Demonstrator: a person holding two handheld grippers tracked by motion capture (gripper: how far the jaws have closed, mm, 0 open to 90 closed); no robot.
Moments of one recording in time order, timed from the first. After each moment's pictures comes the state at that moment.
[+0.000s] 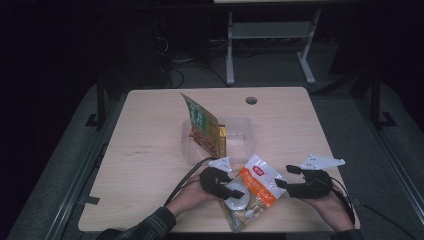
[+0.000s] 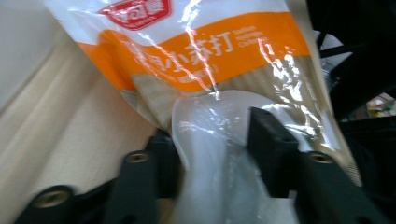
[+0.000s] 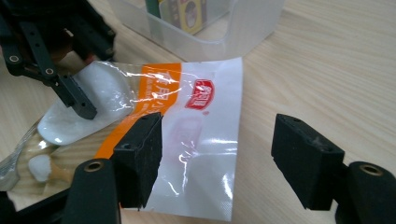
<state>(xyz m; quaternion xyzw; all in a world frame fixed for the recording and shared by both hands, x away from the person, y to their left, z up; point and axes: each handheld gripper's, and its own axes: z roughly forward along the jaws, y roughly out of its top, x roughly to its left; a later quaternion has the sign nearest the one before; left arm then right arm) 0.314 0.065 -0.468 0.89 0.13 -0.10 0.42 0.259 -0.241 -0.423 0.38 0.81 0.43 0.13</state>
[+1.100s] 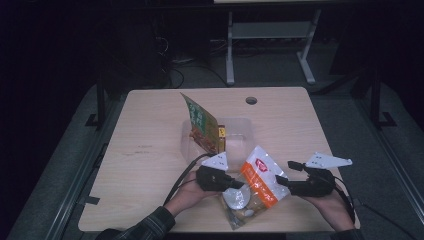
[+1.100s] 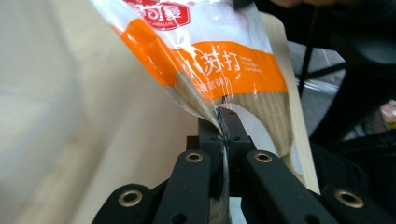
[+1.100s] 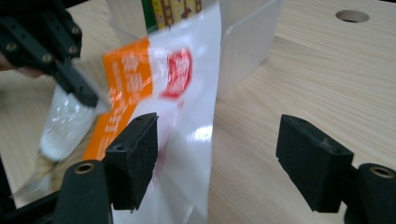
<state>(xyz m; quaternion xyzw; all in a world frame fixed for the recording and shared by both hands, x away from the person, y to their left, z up) 0.306 0.077 -0.429 0.87 0.11 -0.05 0.48 0.258 -0.245 -0.415 0.38 0.79 0.47 0.13</state>
